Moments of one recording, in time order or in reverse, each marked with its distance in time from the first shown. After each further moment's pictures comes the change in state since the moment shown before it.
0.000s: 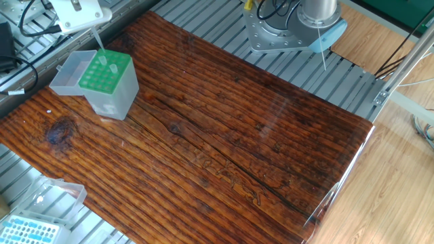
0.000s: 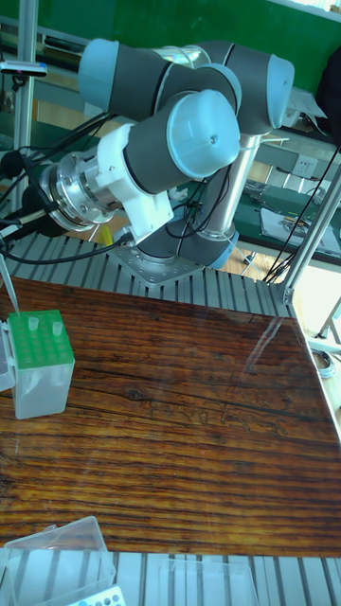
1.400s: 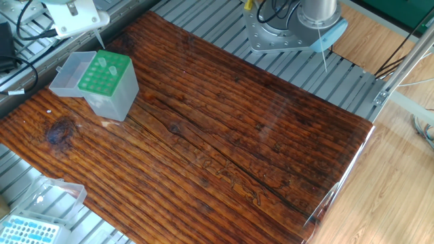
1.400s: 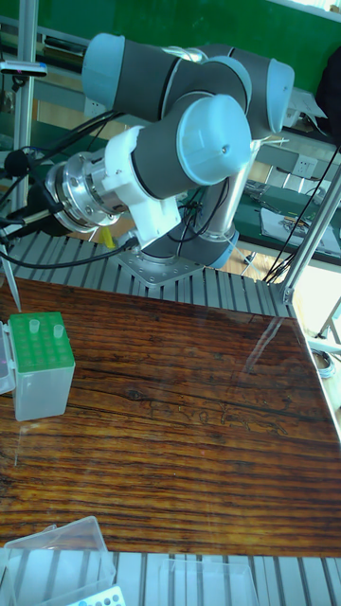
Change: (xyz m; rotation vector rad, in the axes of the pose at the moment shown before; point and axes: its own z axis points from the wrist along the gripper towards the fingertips) arm 0.000 0.000 -0.014 -0.029 0.025 0.017
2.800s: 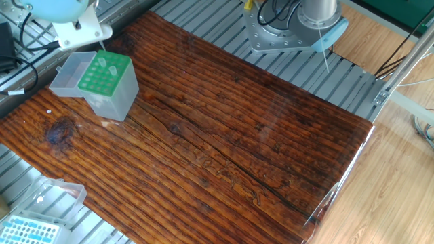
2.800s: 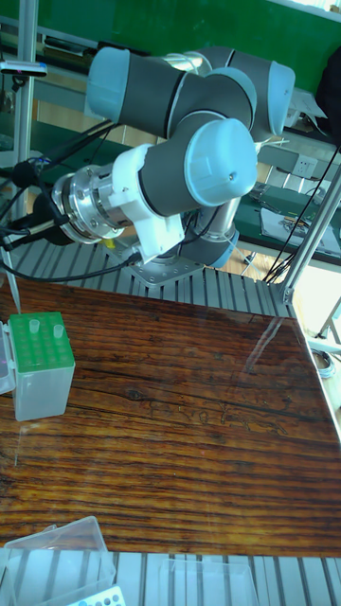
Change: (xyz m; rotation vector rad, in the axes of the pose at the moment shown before) arm -0.010 0.004 0.000 -0.016 0.029 0.028
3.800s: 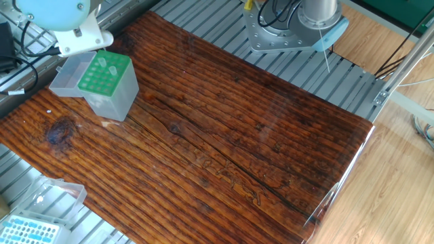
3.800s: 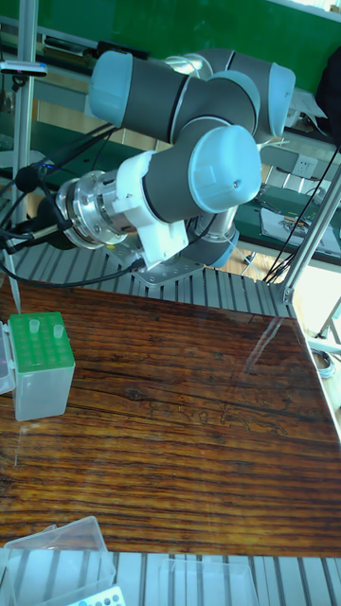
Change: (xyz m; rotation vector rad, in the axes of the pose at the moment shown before) arm -0.011 0.004 -0.004 -0.018 -0.017 0.020
